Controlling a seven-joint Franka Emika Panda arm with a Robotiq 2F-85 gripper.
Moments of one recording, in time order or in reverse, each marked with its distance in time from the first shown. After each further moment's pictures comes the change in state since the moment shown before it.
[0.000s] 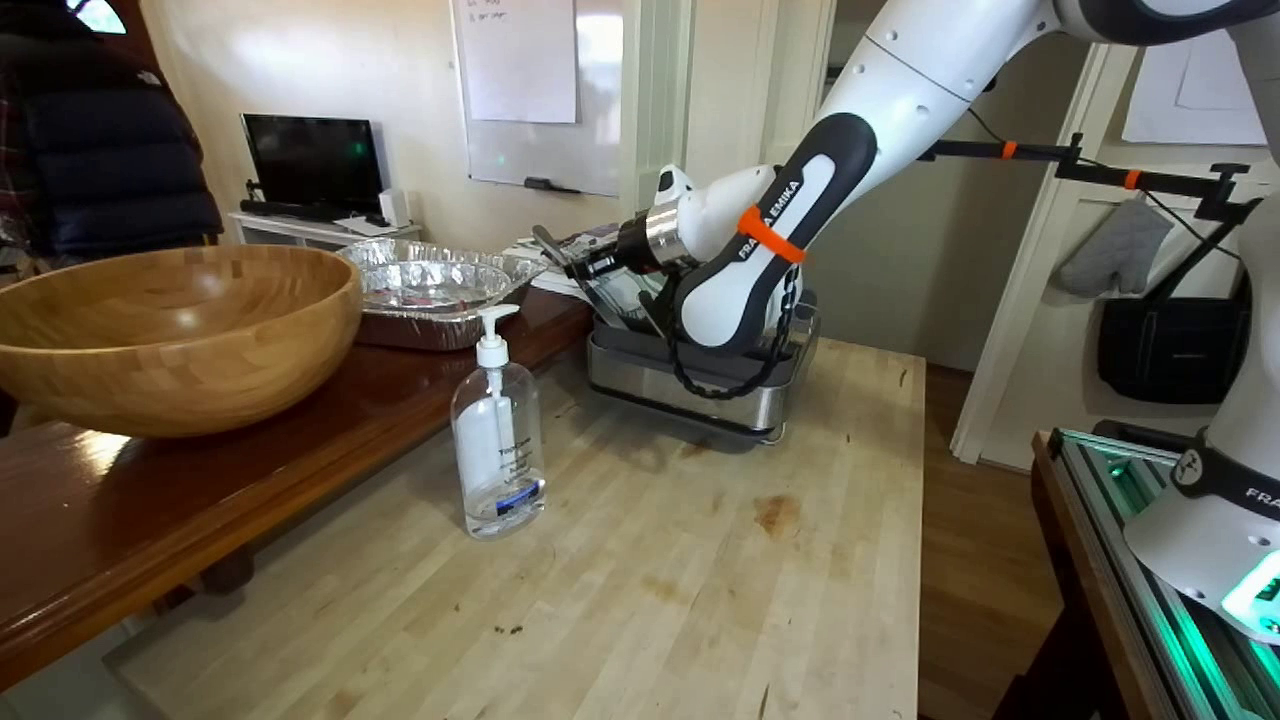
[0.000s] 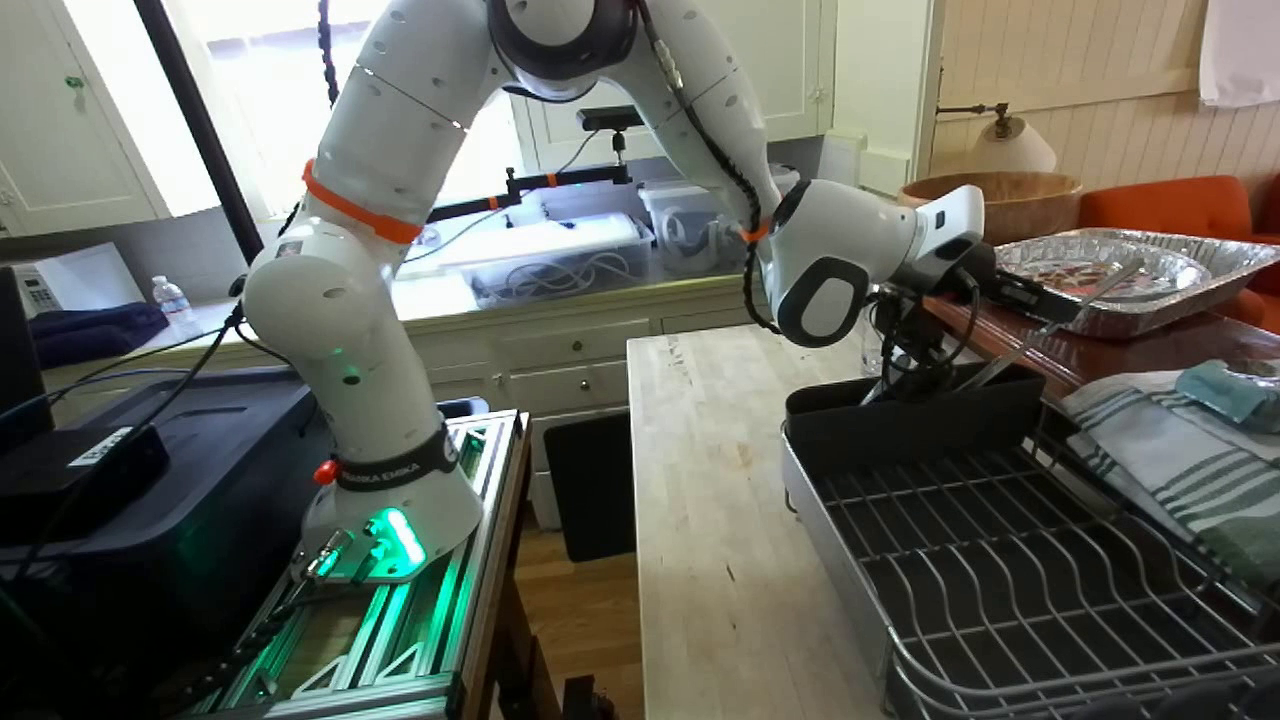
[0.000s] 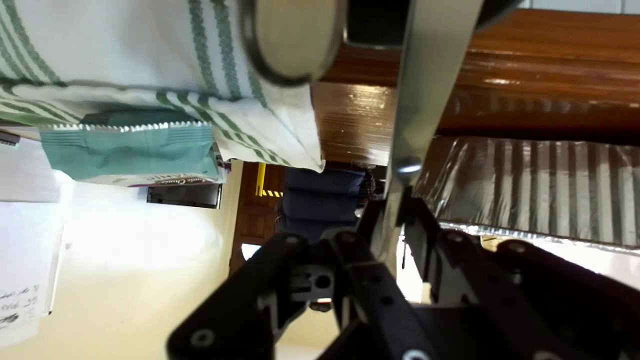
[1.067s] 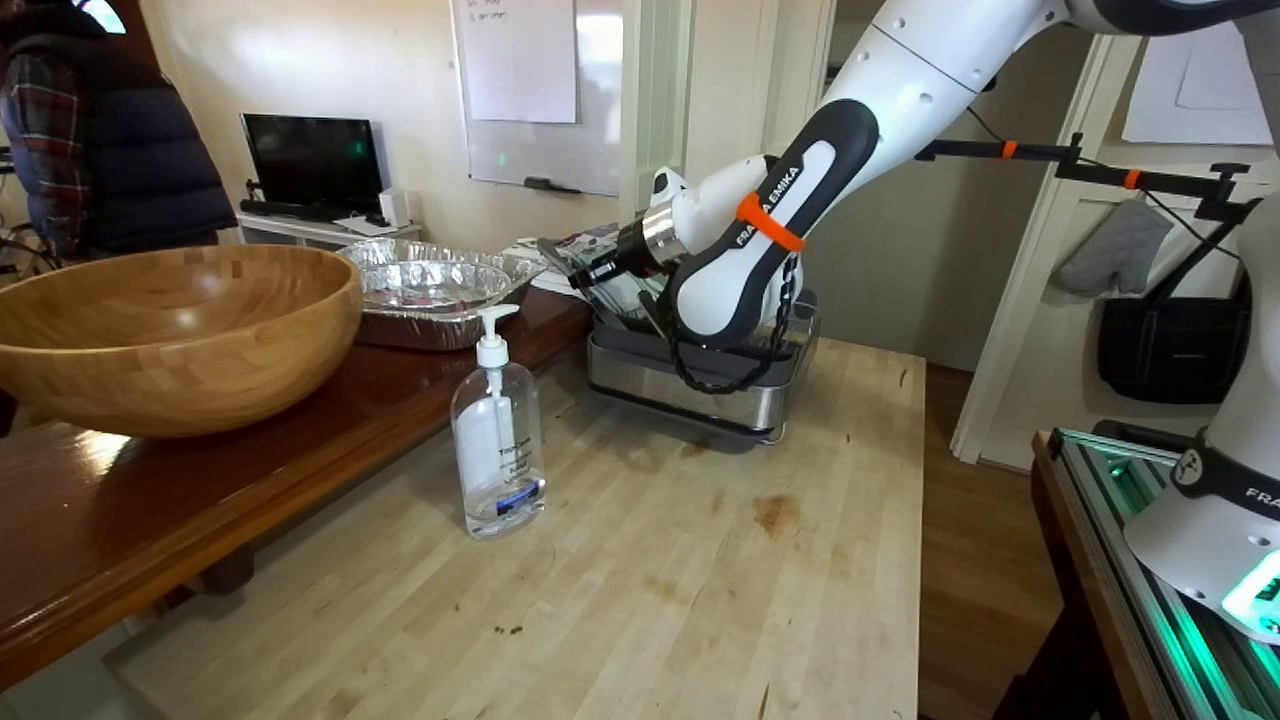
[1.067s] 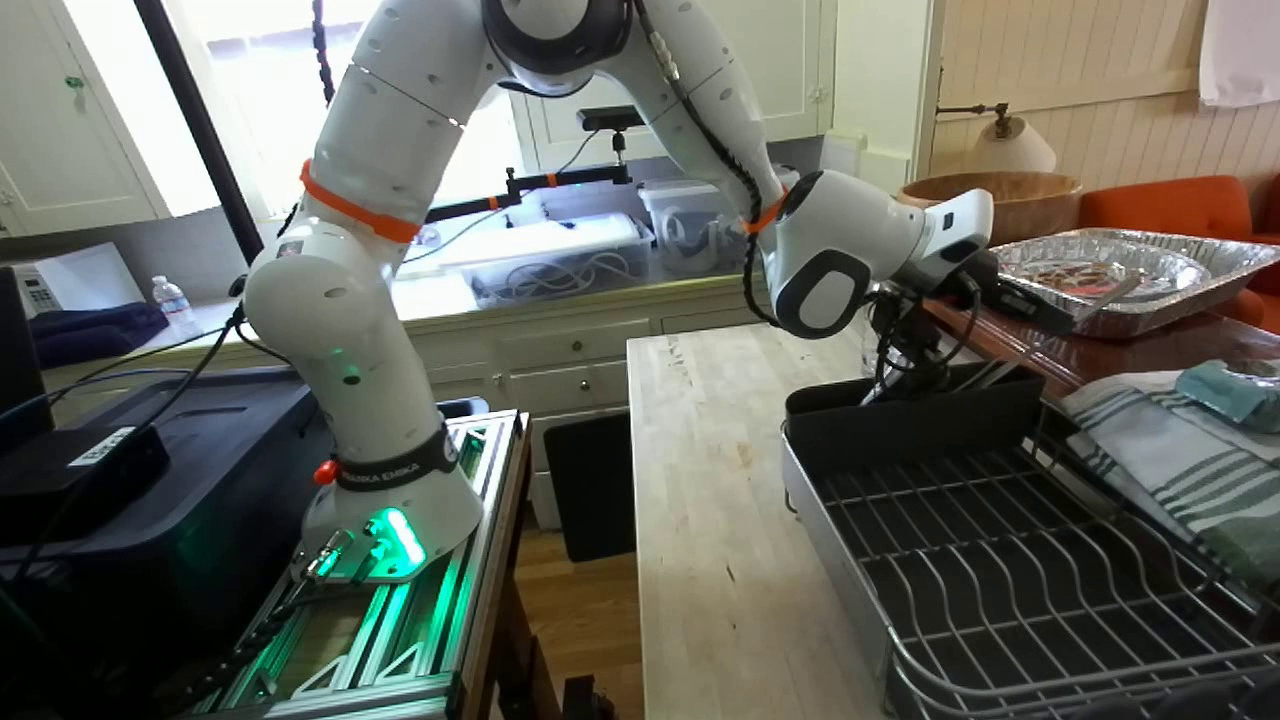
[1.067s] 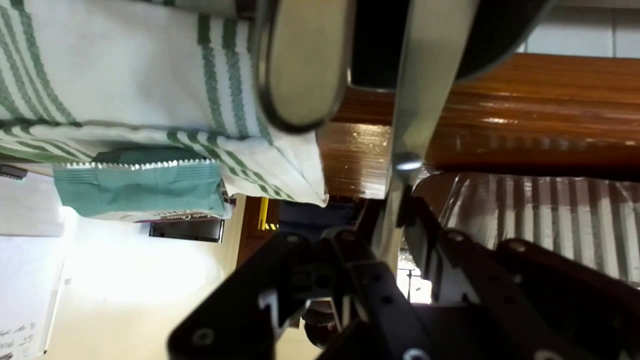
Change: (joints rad) arm 0.006 -0.021 0.001 -0.003 0.045 -0.110 -0.035
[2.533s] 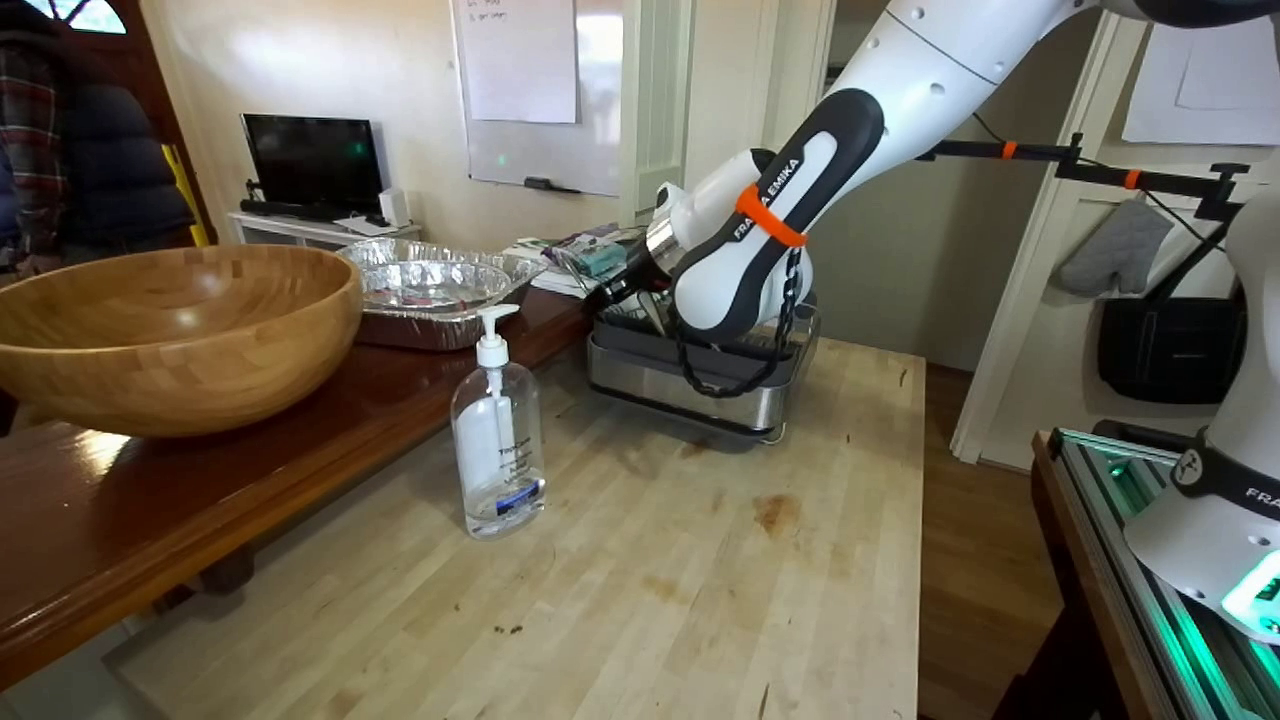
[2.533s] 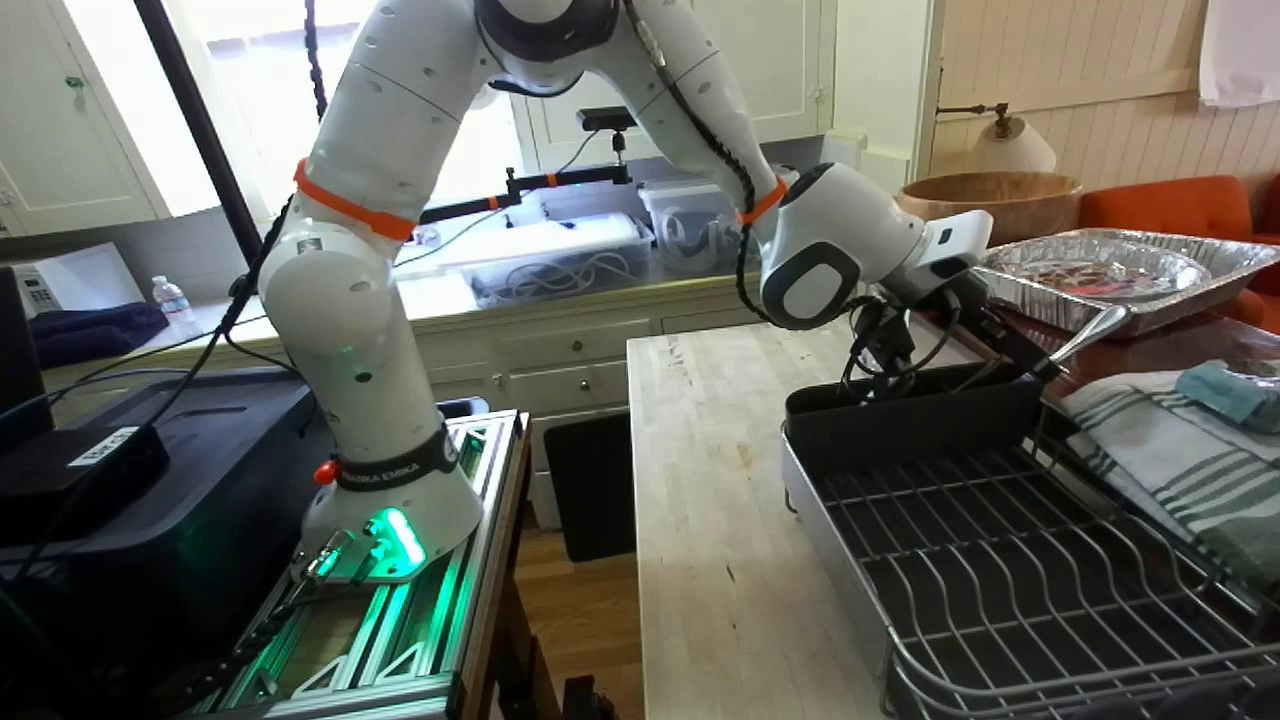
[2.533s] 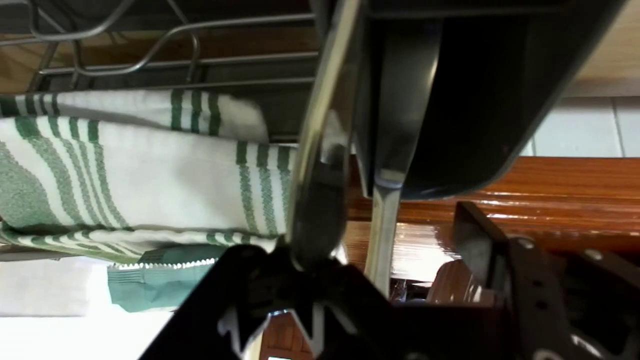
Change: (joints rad) arm 0.150 -0.016 -0.139 -0.042 0.145 -0.193 0.002
